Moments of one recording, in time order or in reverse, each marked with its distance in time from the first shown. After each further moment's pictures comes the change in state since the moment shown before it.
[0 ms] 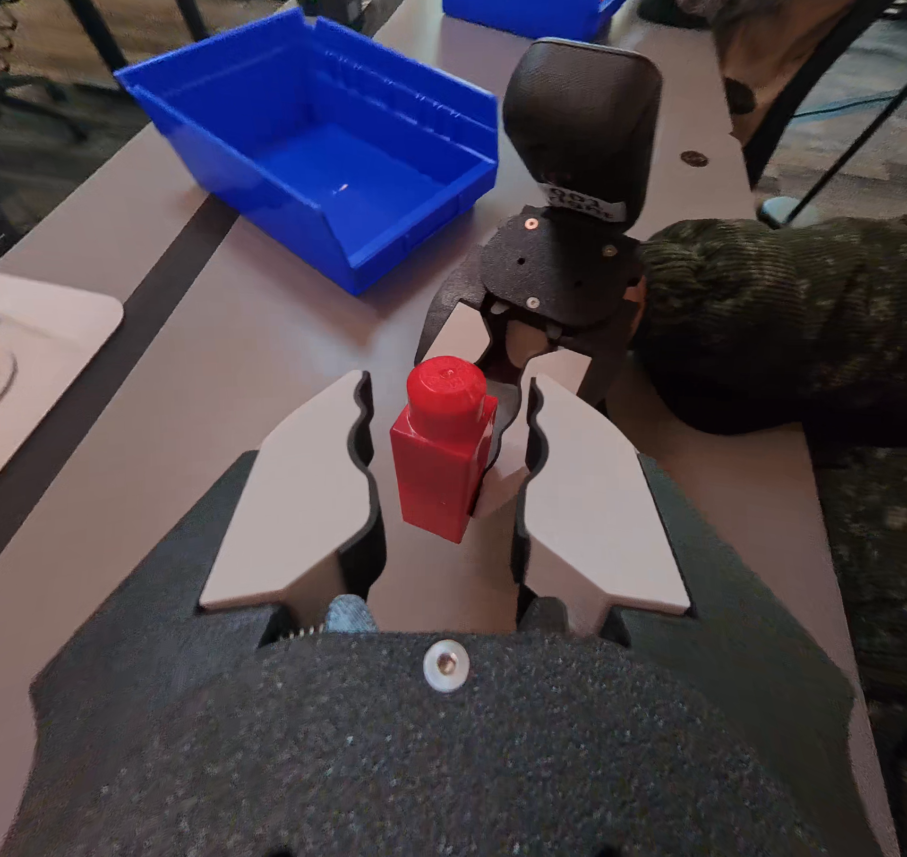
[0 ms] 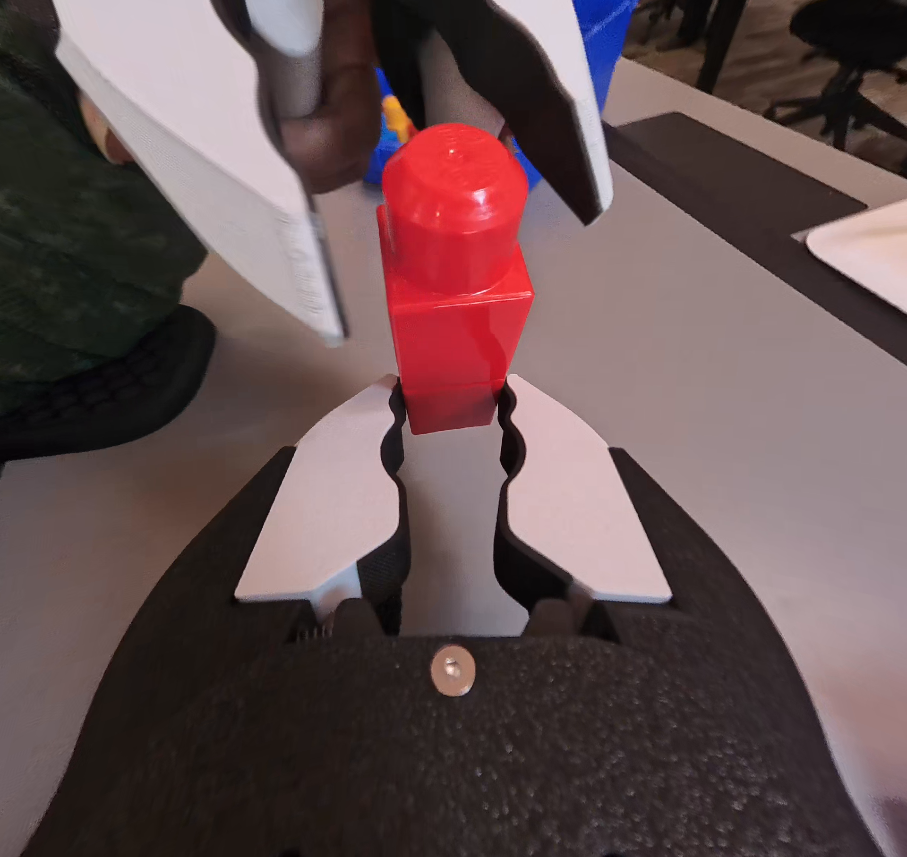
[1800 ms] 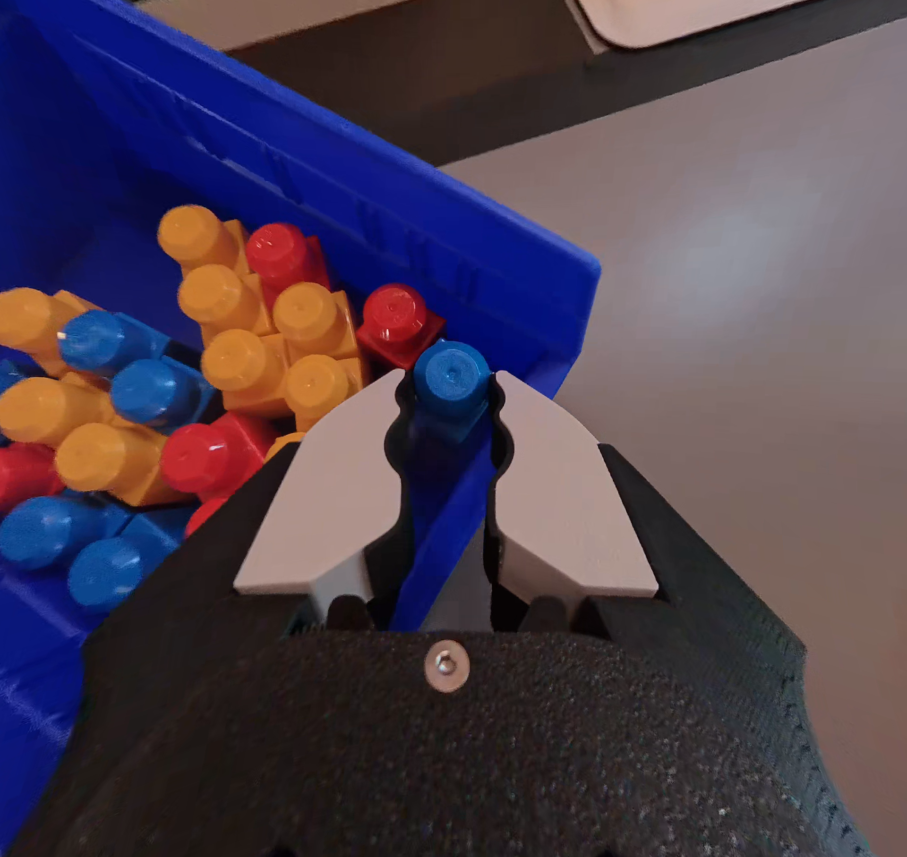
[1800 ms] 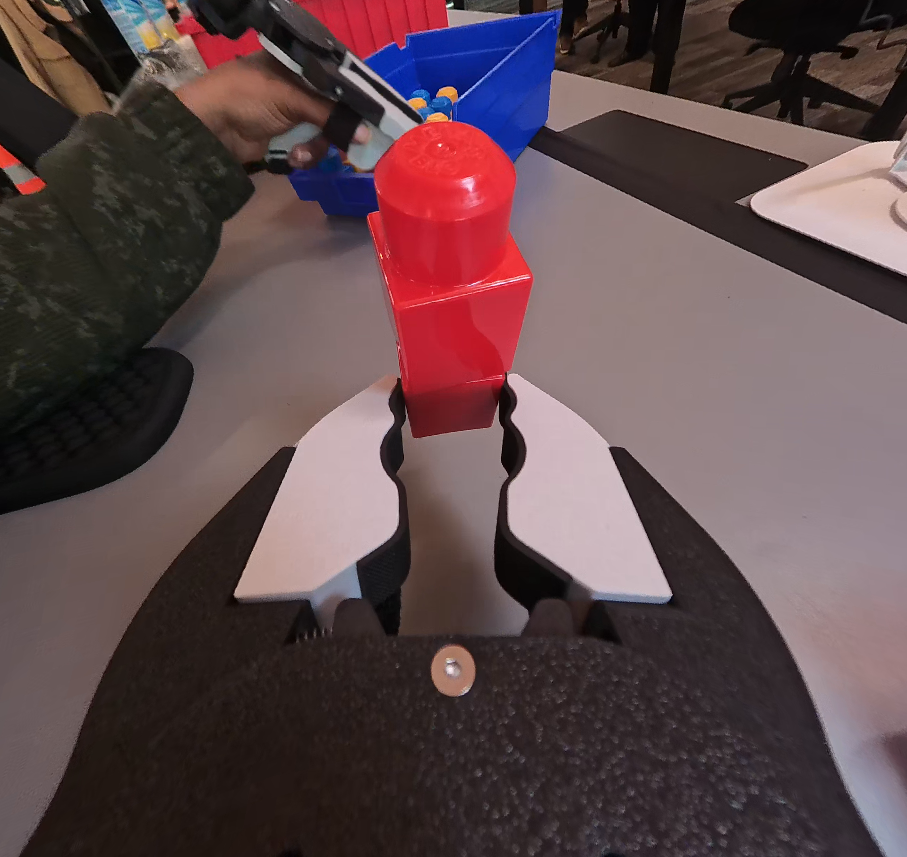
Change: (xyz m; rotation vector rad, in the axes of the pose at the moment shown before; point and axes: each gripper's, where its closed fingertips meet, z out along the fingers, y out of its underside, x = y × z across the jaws) left arm -0.199 0.204 -0.195 -0.243 -0.821 -0.581; right arm 0.024 0.007 -0.009 0.065 0.053 0.123
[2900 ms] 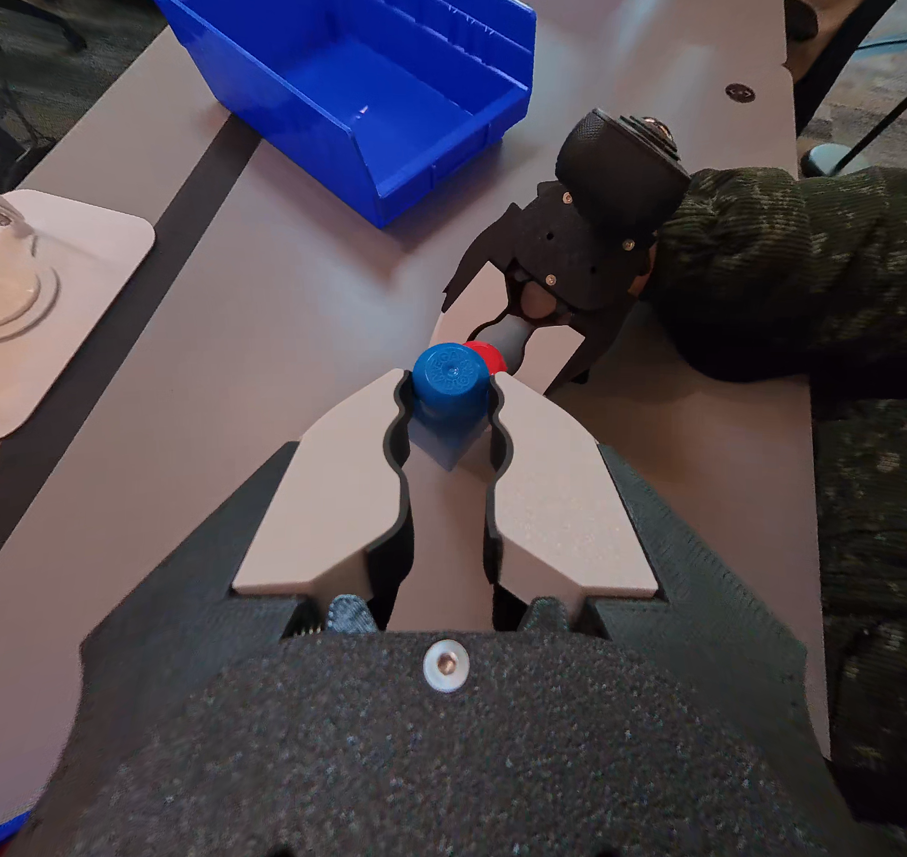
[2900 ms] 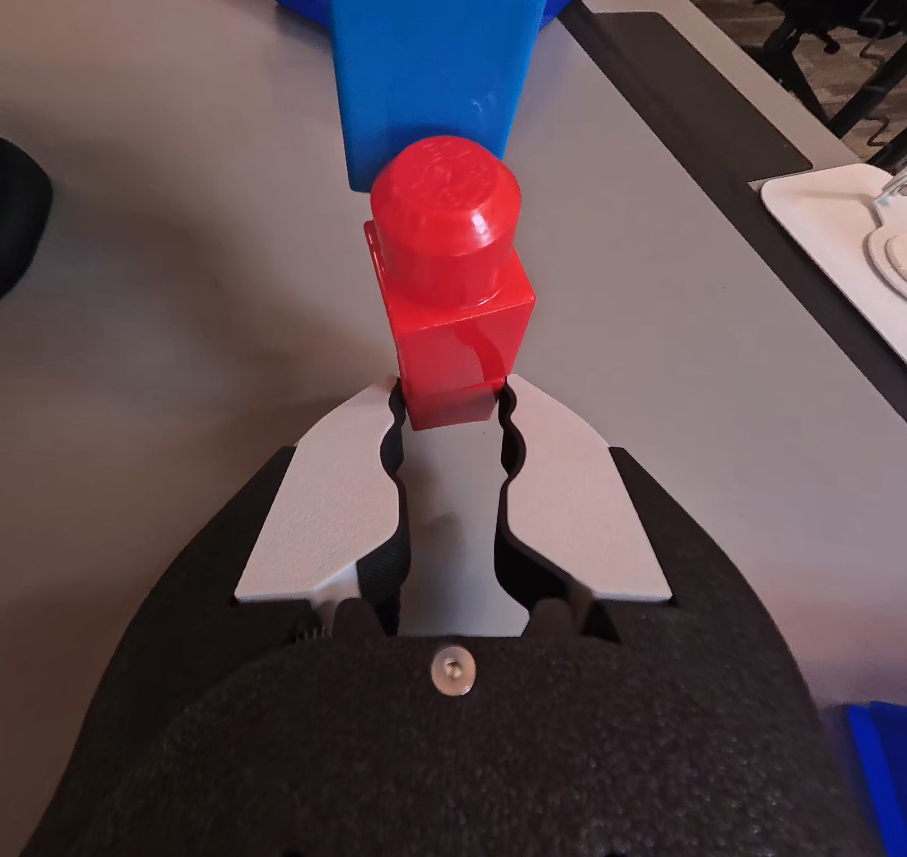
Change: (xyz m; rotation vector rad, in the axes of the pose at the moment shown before) left arm 0.294 -0.042 -0.087 0.128 0.742 0.593; right arm -0.005 0.035 0.014 -0.246 0.100 -0.313
